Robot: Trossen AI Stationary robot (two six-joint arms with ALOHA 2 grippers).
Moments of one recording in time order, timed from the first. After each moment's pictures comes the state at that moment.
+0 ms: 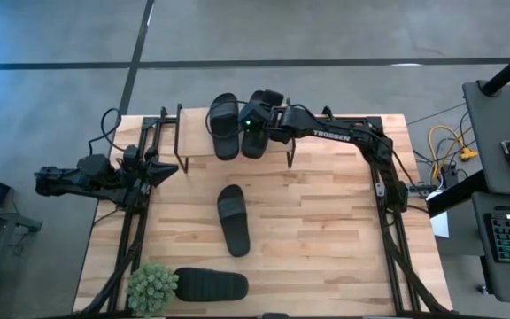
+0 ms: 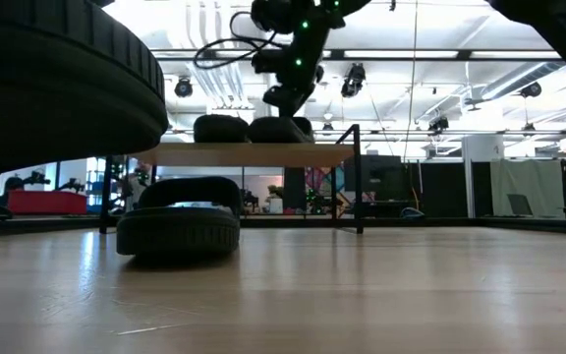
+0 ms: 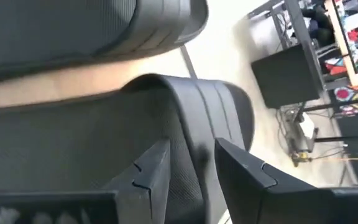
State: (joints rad) left arm -0.14 0.18 0.40 -0.12 -0.30 -0.49; right arm -0.28 2.09 2.02 -0.85 0.66 -0.27
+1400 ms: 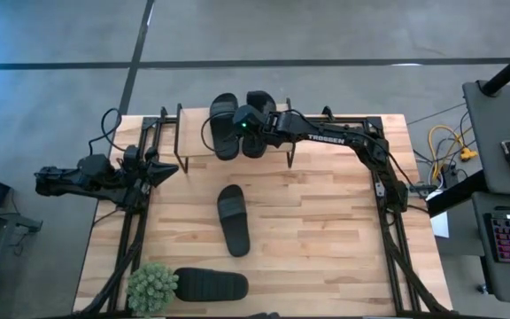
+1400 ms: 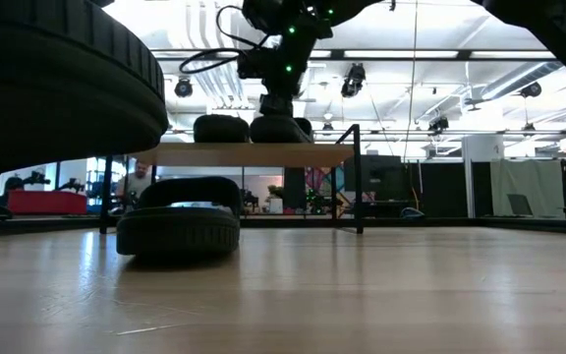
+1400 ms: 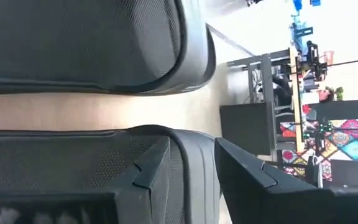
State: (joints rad) left arm -0.14 0.18 0.40 -0.12 -0.30 -0.49; right arm -0.27 2.12 2.01 -0.65 0.68 -0.68
